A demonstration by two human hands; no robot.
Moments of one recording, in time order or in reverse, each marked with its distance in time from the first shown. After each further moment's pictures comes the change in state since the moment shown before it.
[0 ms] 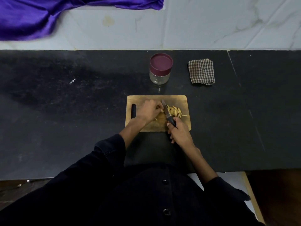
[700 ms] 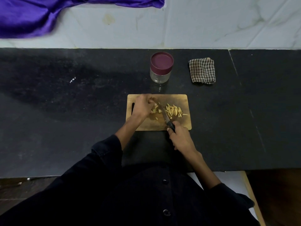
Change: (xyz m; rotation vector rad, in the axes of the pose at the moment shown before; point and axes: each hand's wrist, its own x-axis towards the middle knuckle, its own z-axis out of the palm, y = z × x) left_hand -0.010 -0.003 -0.014 -0.400 0.195 -0.169; right_hand -0.014 0.003 0.001 -0.225 -0.025 -0.013
